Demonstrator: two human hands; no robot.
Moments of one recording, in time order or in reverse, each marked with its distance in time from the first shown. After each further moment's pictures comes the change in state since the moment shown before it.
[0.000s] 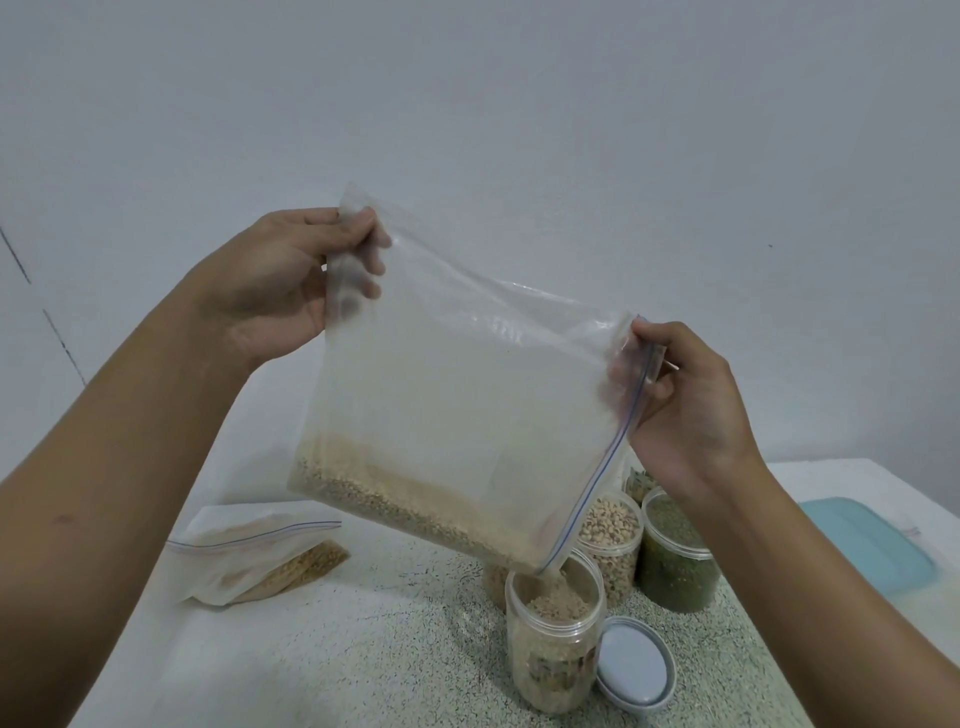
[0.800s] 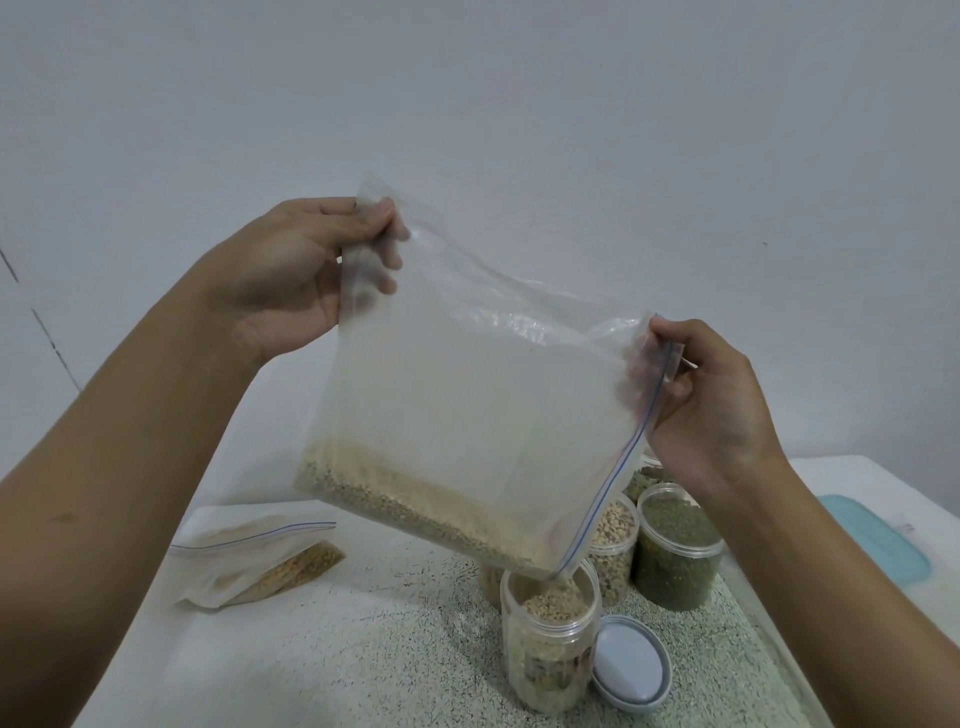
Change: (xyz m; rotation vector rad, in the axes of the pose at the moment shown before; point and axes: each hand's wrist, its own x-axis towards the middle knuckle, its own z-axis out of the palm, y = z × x) left_hand -0.002 0.008 0.017 0.008 -0.056 0.012; right_hand 0.002 -0.009 -0.016 -0.036 0.027 -0.009
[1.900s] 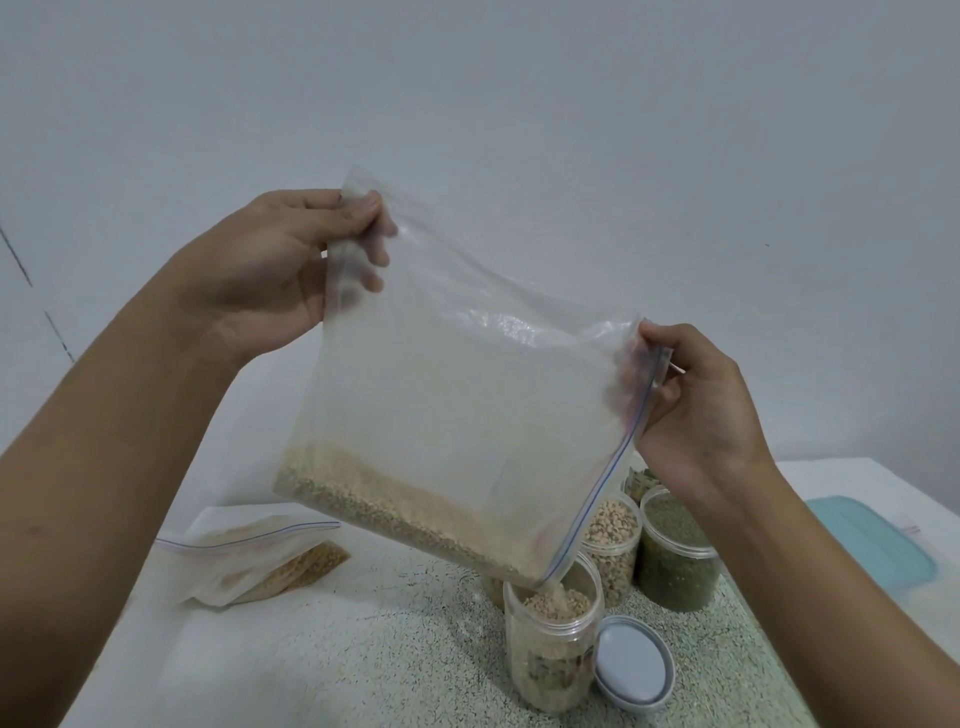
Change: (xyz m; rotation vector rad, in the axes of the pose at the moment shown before) left_hand -0.010 0.007 -0.007 0.031 0.013 0.032; right_hand -0.005 0.005 0.007 0.027 -0.019 0.042
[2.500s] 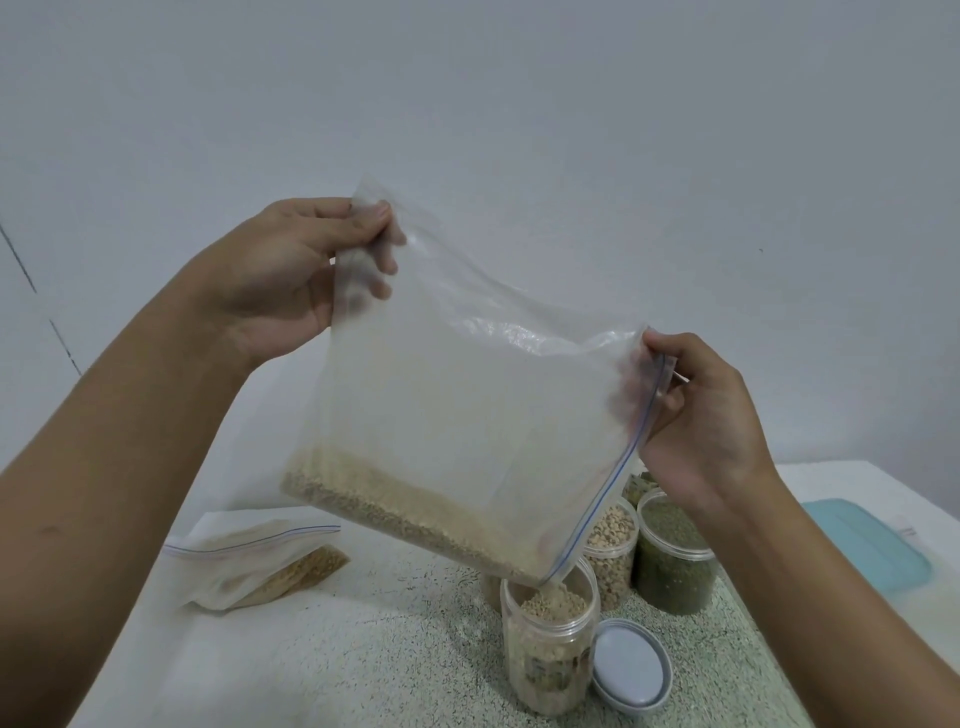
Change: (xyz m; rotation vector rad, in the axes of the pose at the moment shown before) left_hand -0.003 0.004 0.008 0.010 0.003 0.000; right_hand -0.011 -0.006 0.001 0.021 0.031 -0.019
